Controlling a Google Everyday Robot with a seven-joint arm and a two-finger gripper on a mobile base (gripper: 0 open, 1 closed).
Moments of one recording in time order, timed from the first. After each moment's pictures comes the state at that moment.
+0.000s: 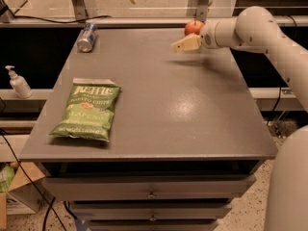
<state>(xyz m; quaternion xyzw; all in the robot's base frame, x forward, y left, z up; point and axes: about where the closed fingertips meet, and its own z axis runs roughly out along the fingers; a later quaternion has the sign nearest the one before) 0.831 -0.151 0.870 -0.31 0.78 0.13 0.53</state>
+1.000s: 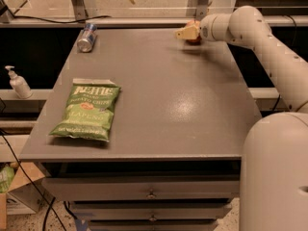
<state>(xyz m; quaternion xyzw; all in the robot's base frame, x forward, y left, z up) 0.893 -0.165 0.876 -0.25 0.78 0.12 0.57</state>
